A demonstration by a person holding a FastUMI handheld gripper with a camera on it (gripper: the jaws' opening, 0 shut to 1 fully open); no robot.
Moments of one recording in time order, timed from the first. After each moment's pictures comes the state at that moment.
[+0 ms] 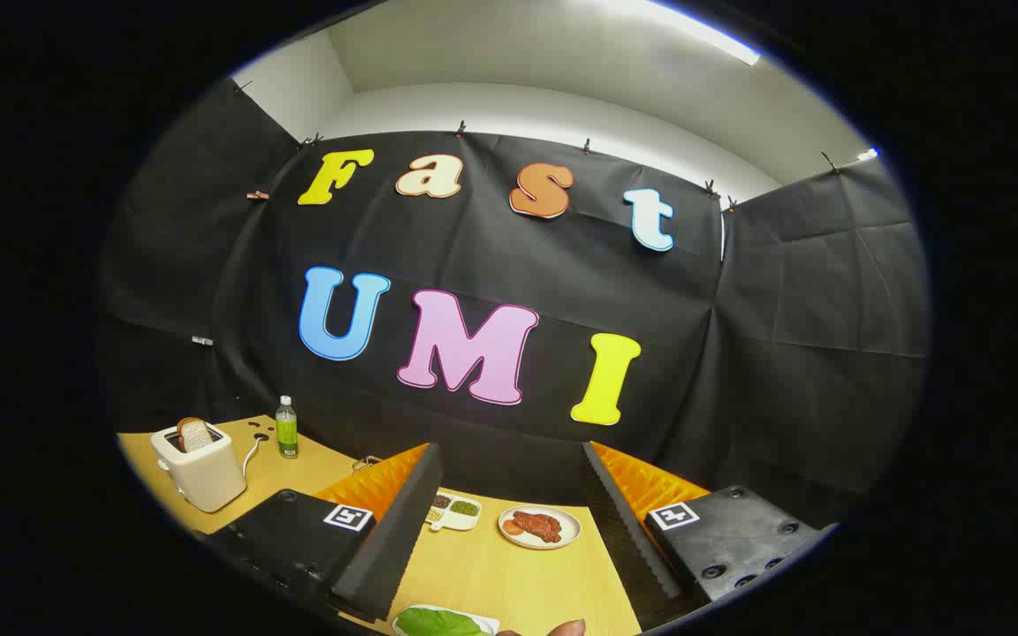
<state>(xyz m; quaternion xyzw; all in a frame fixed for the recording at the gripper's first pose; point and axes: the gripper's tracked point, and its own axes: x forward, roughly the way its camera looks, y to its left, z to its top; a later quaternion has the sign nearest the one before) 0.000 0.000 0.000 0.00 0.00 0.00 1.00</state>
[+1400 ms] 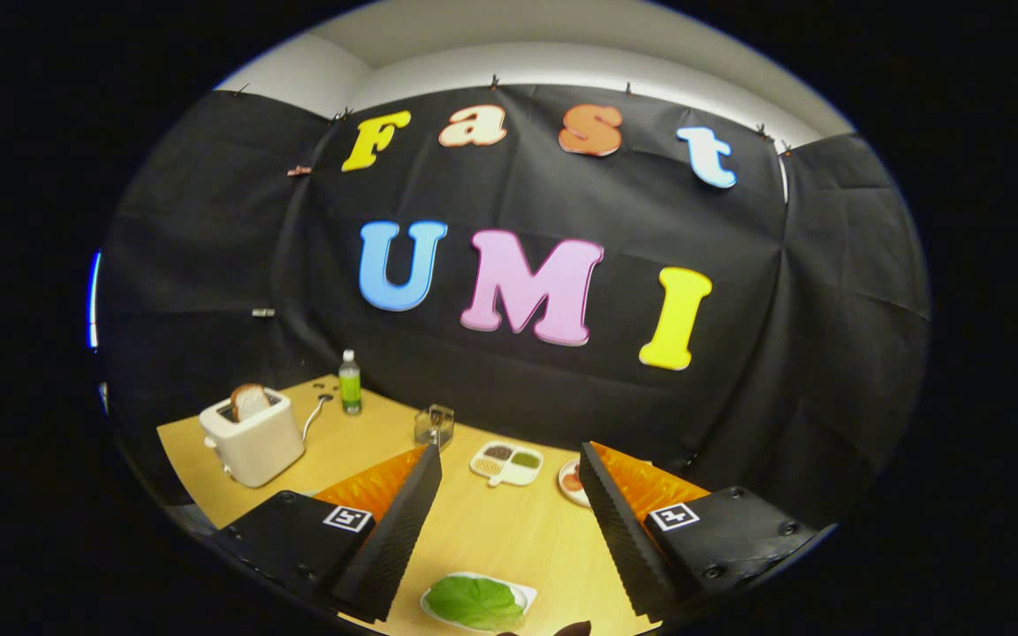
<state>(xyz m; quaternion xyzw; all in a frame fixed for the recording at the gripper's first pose) -0.011 0.042 -0.086 0.00 0.16 0.15 0.98</state>
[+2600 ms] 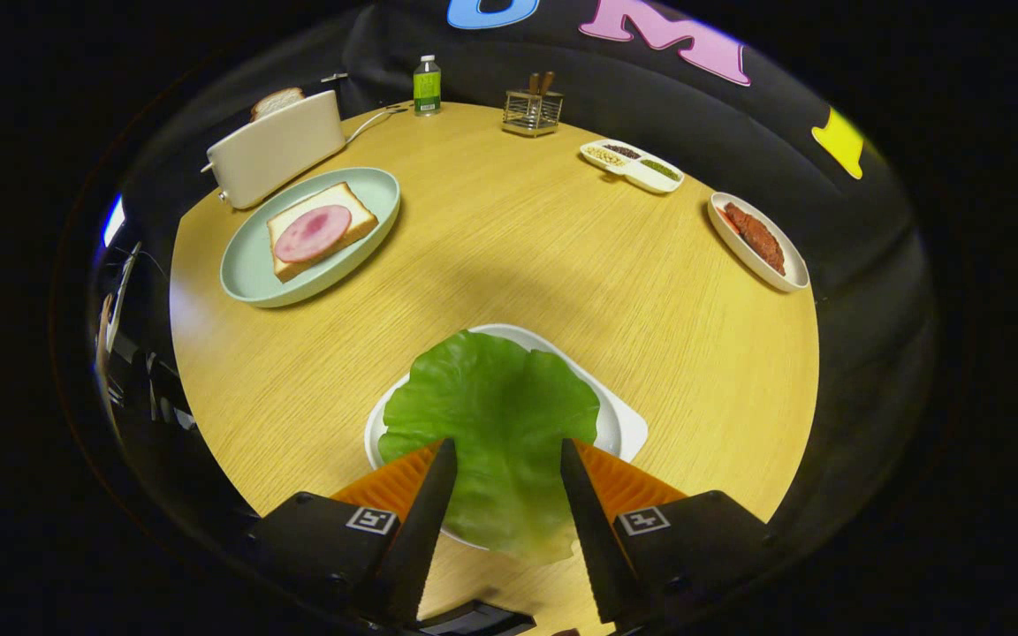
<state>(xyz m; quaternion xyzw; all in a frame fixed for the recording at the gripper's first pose) -0.089 0.080 -0.407 -0.09 0.51 0.30 0.80</state>
